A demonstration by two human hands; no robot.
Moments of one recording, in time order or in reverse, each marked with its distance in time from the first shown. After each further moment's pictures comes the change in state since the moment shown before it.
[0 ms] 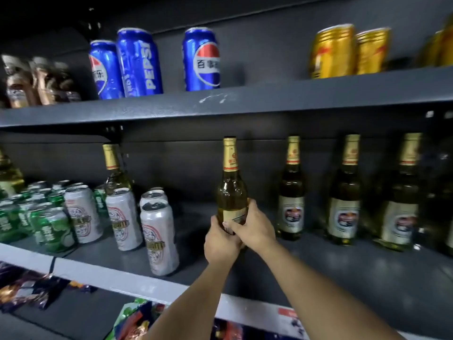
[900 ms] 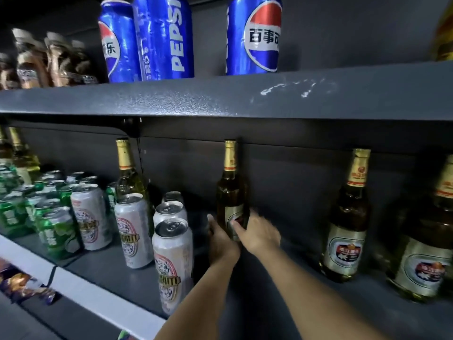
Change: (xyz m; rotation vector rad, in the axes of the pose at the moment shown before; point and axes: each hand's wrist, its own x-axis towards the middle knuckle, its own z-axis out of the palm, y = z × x) left_hand 0.126 -0.049 0.008 -0.016 -0.010 -0.219; right_hand 0.108 -0.019 0.078 -0.335 -0.079 -0.036
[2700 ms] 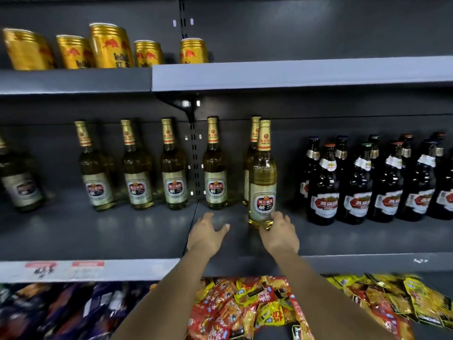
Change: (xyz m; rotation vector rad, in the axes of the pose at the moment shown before) left_hand -0.471 0.155 0.330 0.362 -0.402 0.404; right_hand -0.334 0.545 -0.281 0.069 0.303 0.506
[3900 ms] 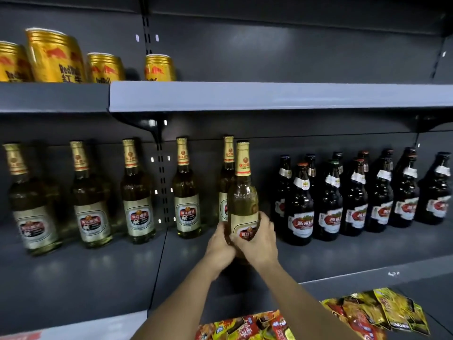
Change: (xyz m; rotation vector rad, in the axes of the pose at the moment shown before) left_hand 0.037 0.061 0.051 -0.534 -0.267 0.143; right_hand 0.028 -0.013 -0.007 0.368 0.111 0.003
